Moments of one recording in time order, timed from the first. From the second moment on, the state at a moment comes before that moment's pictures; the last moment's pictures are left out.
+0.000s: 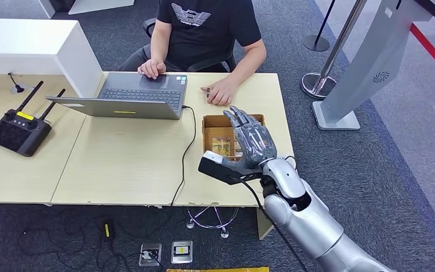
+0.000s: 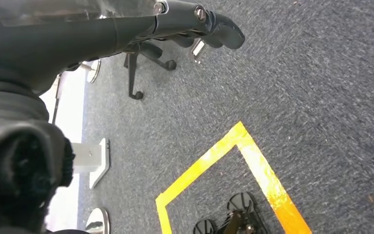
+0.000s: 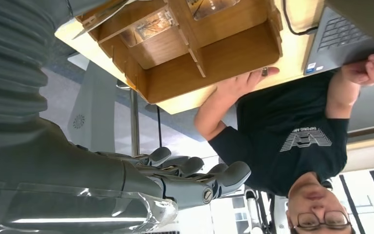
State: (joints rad) left arm -0.21 0.07 1.53 -0.16 -0.99 0.27 0.16; right arm -0.55 -0.16 0.69 -1.34 0.96 0.02 0.17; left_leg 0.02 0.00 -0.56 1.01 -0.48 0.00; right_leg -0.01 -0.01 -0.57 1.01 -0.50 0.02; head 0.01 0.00
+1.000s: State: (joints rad) left arm -0.21 0.10 1.53 -0.16 -1.00 0.27 0.19; right arm -0.72 -0.11 0.68 -1.03 0.85 -0.05 0.12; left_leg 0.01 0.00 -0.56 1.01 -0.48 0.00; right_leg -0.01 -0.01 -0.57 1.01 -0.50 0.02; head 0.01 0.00
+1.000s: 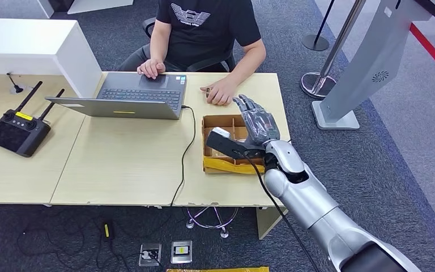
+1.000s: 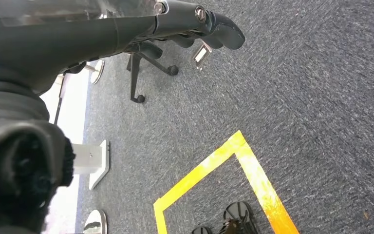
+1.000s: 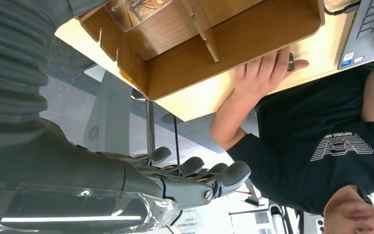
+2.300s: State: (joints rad) left arm -0.20 0.09 1.53 -0.16 -1.02 0.31 0.19; right arm -0.68 -0.18 0.68 -1.30 0.83 0.16 0.26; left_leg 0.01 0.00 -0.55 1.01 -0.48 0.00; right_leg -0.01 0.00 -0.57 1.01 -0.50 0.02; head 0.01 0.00
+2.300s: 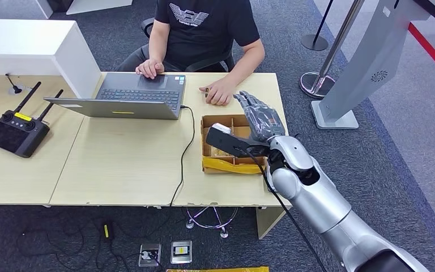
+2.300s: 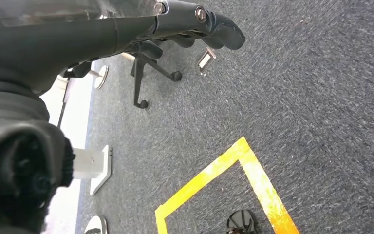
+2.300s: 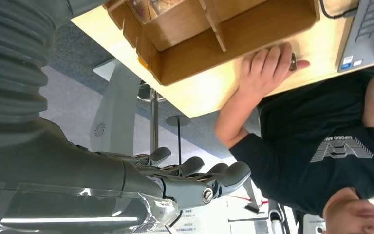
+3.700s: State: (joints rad) left arm -0.20 0.08 1.53 -0.16 -1.04 0.29 0.17; right arm -0.53 -0.31 0.74 -1.10 0.83 -0.14 0.20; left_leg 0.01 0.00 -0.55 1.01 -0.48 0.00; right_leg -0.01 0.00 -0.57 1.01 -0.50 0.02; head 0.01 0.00
